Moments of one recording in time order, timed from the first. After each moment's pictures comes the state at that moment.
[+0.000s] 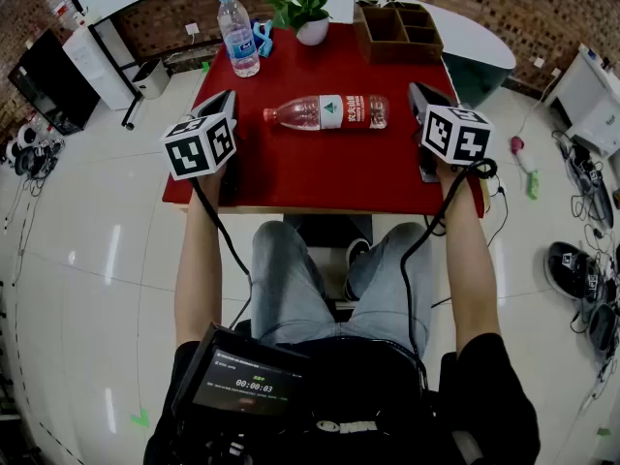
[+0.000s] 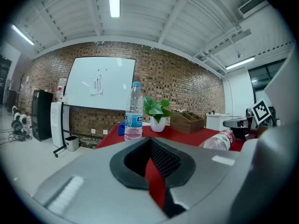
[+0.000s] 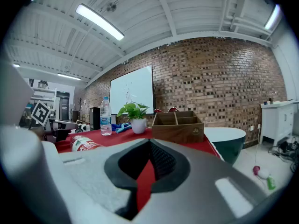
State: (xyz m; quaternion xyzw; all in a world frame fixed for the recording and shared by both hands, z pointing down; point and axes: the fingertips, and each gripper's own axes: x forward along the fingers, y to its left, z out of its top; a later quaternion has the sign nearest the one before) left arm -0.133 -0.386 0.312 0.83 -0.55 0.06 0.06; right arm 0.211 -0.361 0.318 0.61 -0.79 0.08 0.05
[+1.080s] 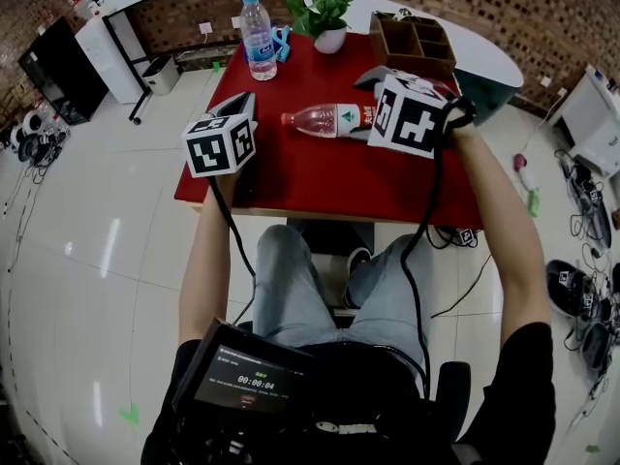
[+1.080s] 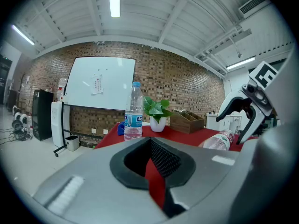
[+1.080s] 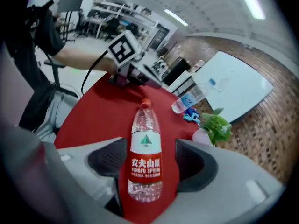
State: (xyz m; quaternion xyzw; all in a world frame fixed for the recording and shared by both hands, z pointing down) left arm -0.130 -0.382 0.314 0.83 -0.55 0.06 0.06; right arm 0.042 -0.312 0.324 0.21 -0.80 -0.20 0.53
